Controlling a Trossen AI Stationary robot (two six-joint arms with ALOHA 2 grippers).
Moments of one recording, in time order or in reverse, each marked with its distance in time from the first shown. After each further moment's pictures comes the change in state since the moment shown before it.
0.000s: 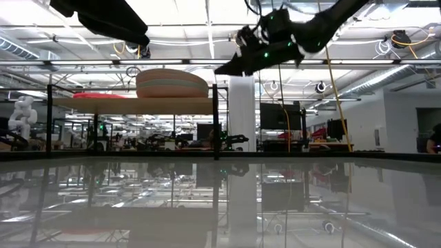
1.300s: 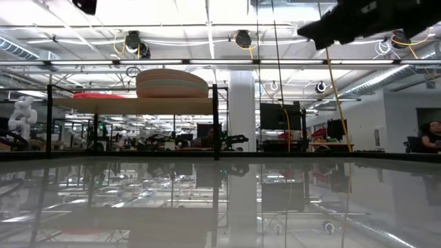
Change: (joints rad) left arm 0.039 -0.590 -0.393 0.494 0.187 0.549; right arm 0.439 -0.899 -0.622 -0.242 0.239 0.092
